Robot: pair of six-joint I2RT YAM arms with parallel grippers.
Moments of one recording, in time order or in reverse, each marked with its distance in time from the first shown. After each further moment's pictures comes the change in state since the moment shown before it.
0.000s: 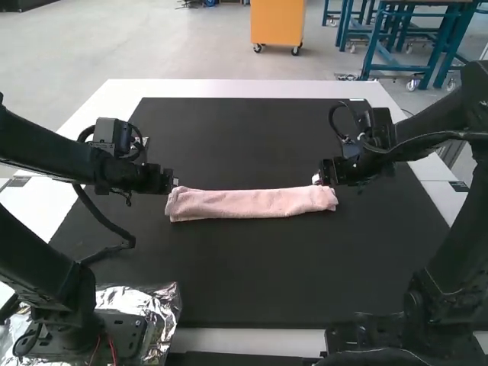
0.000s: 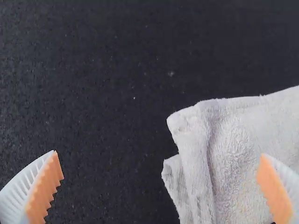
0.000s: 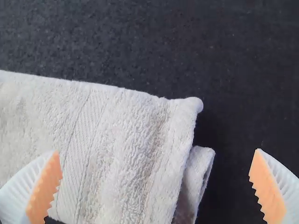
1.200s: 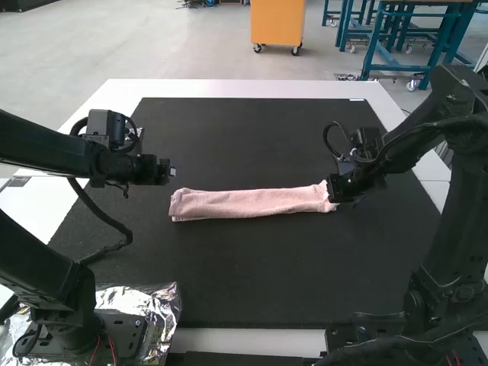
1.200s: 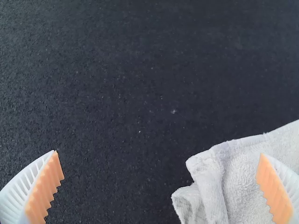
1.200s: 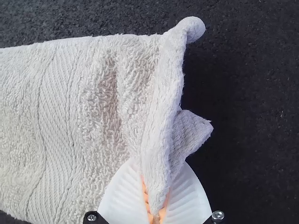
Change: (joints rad) left arm 0.030 -0.018 0.033 -0.023 0.039 -0.019; right arm 0.001 0.166 -0.004 0.031 0.004 0.004
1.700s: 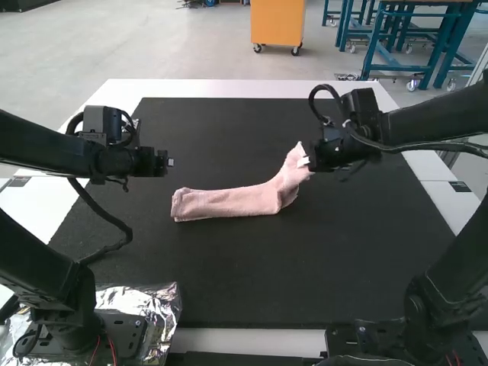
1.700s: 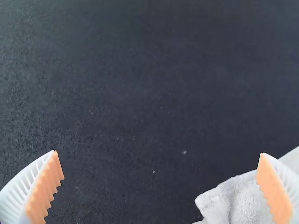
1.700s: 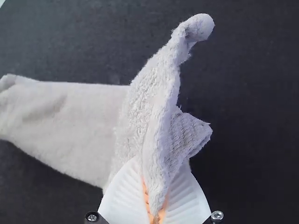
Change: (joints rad) left arm 0.020 0.000 0.000 0.111 -0.027 0.013; right arm 0.203 -0.271 0.045 -0.063 -0.114 0.187
